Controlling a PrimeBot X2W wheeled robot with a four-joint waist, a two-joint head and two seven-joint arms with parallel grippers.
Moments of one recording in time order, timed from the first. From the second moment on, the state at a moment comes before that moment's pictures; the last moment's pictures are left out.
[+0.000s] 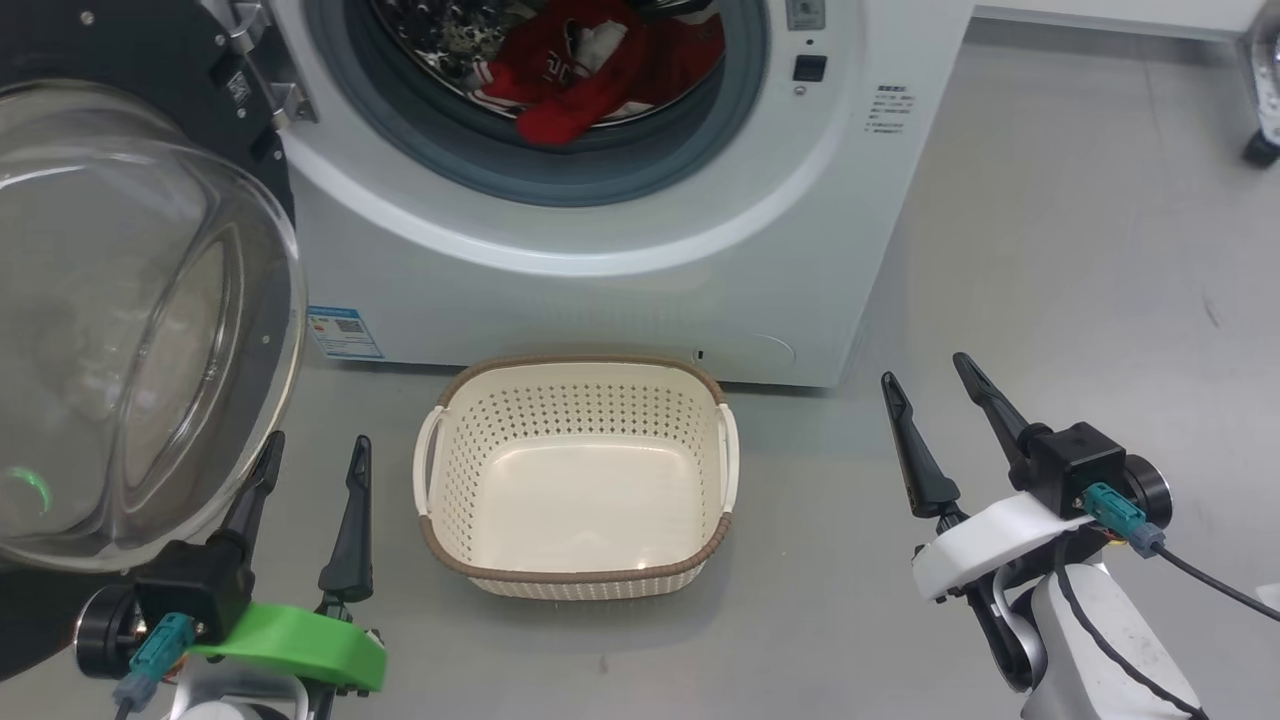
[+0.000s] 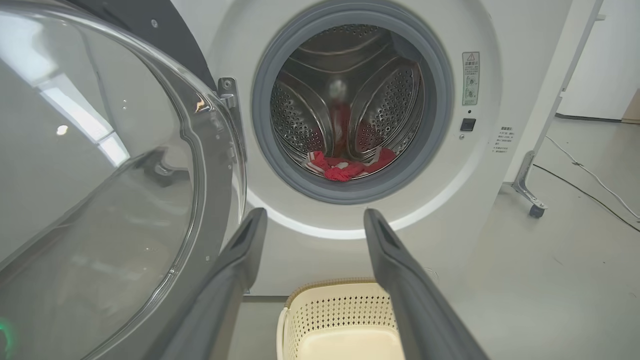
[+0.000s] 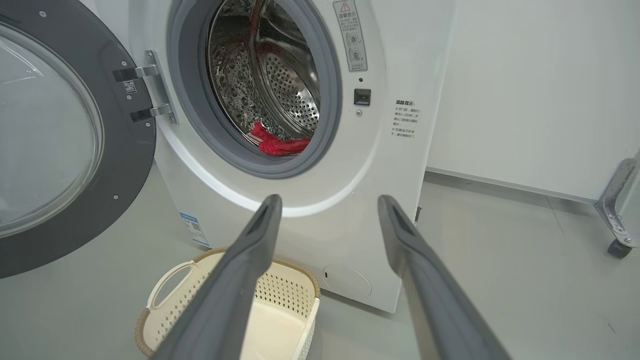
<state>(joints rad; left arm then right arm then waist) -0.02 0.11 -0.15 0.00 -0.34 0.01 -0.14 -0.21 -0.06 0.18 0.35 0.18 0.12 -0.26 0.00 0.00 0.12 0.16</state>
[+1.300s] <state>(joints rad) 0.04 0.10 -0.13 0.13 -0.35 0.06 -0.12 -0.09 -0.05 0.20 0.30 0.24 0.11 -0.26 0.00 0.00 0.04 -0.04</state>
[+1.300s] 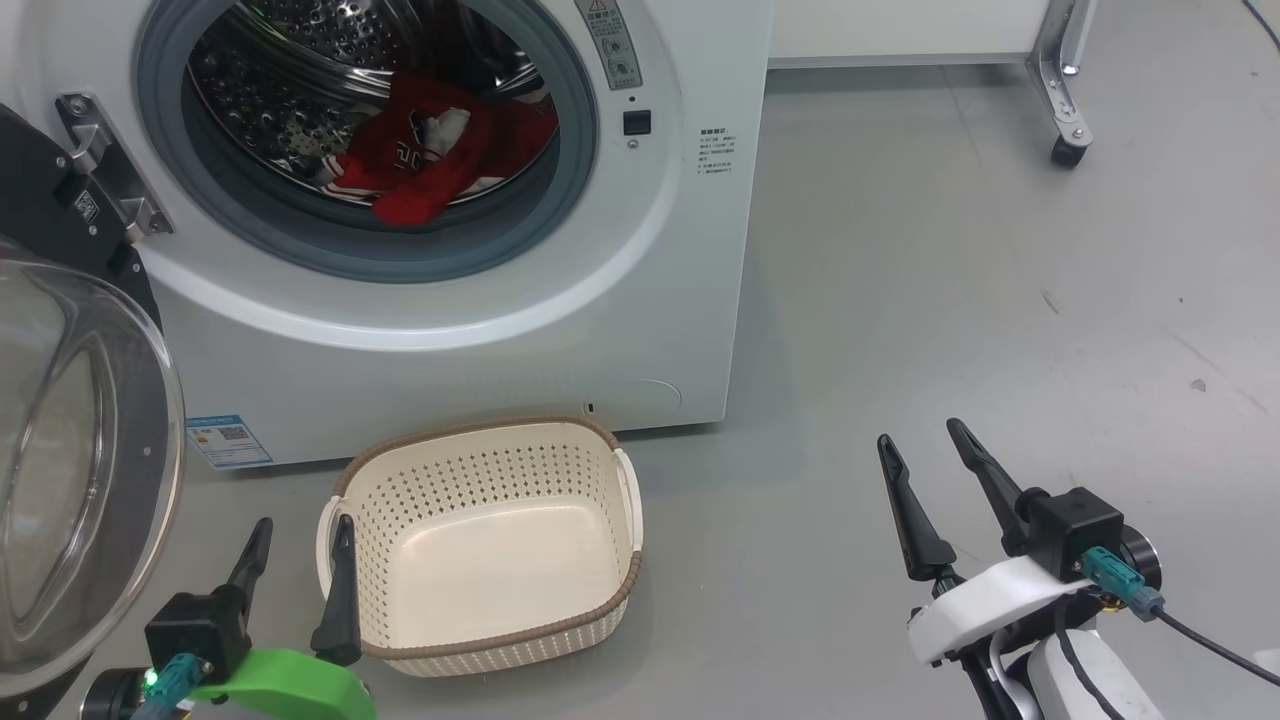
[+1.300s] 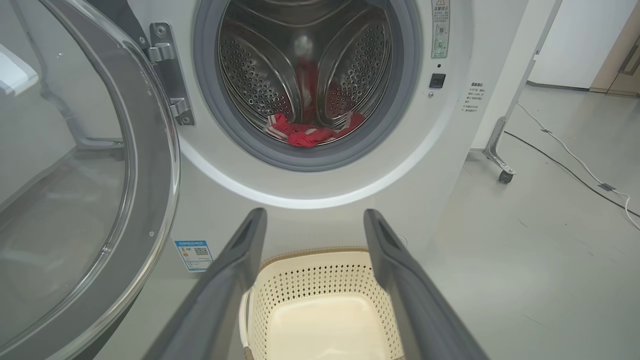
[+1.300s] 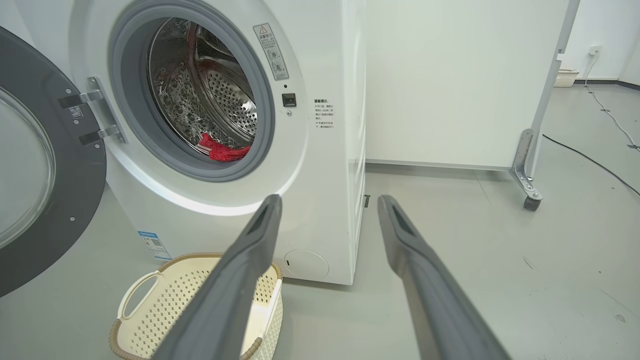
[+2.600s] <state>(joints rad) 0.04 0.09 -0.13 0.13 -0.35 0.07 -0.14 -0.09 -0.05 0.20 0.29 0.25 0.10 -0.26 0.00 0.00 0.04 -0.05</state>
